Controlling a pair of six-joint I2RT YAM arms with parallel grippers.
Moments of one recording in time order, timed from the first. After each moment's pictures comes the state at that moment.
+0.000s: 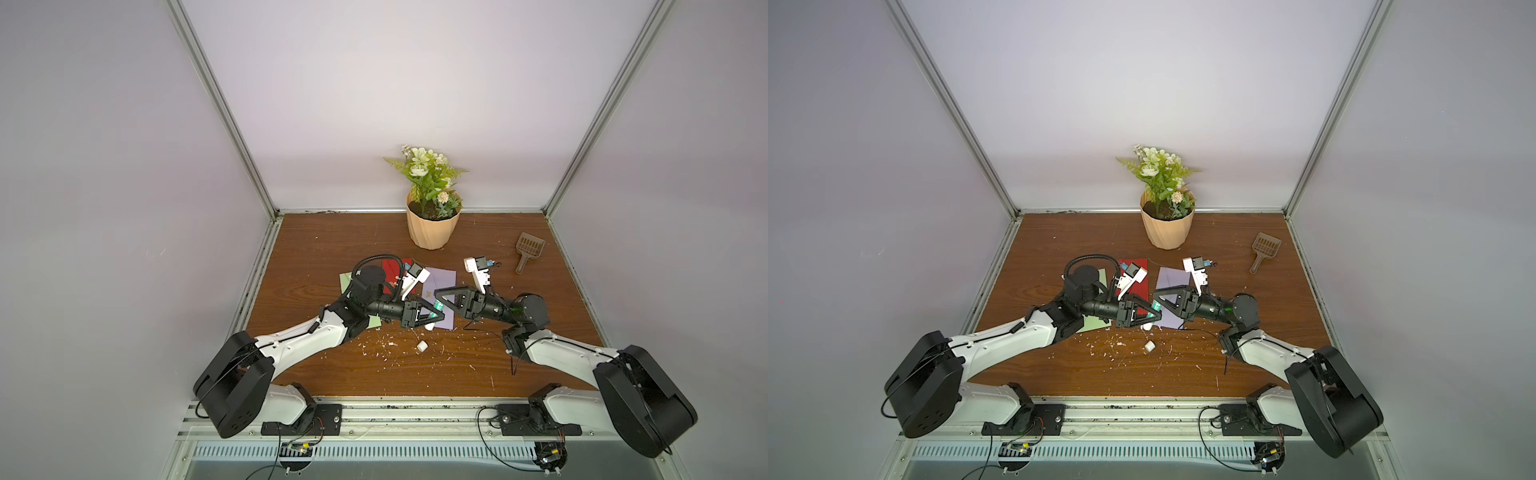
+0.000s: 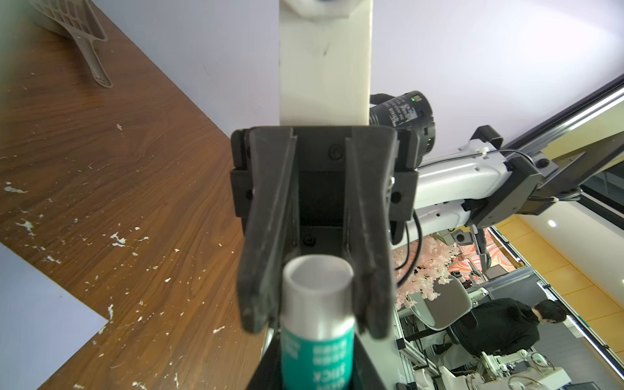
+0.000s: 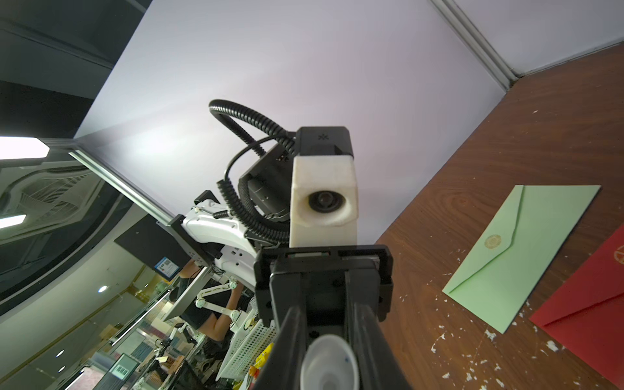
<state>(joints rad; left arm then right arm) -0.72 1.36 0.73 0.43 0.98 -0.66 0.49 1.29 0.38 1.39 -0.89 1.23</state>
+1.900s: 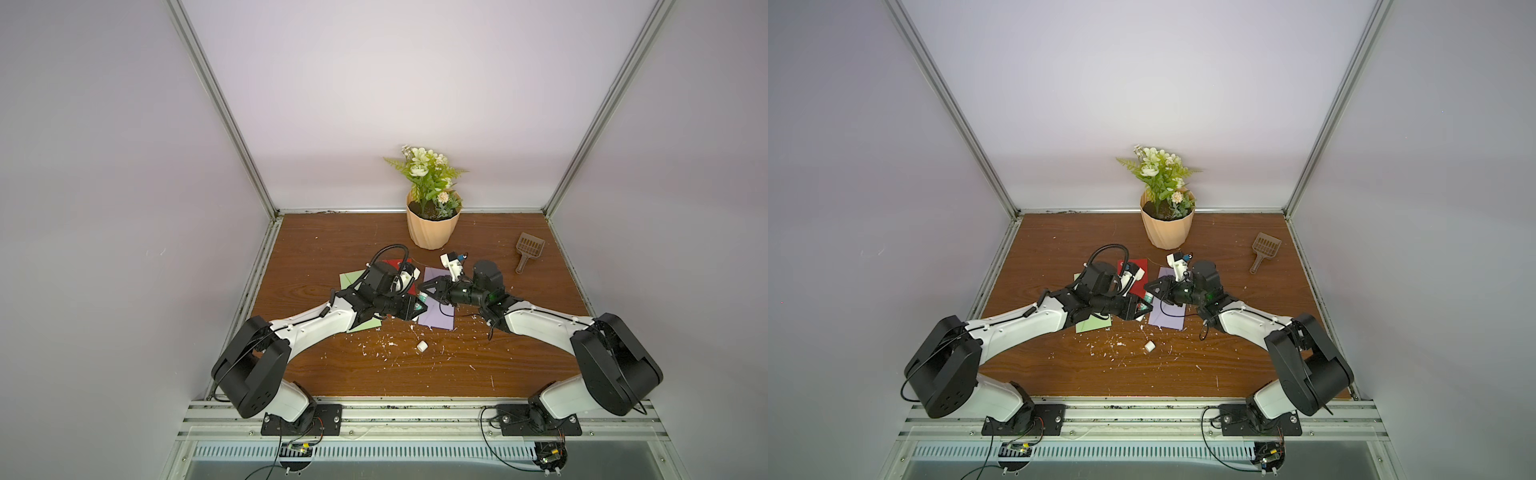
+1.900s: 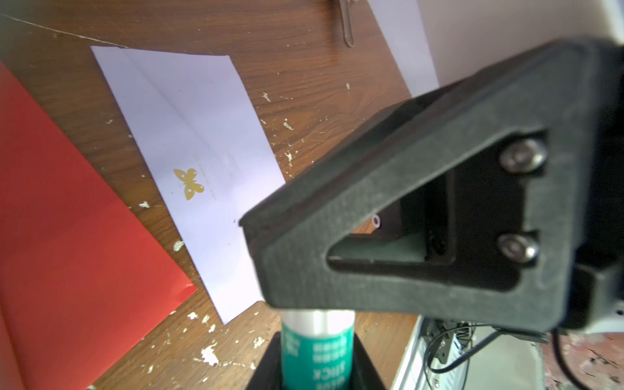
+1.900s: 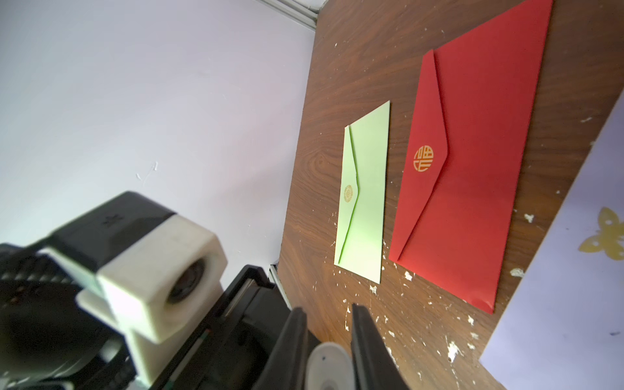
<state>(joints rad) -0.67 1.48 0.85 -0.04 0.55 -0.46 0.55 1.48 0.68 0.53 -0.61 0.98</state>
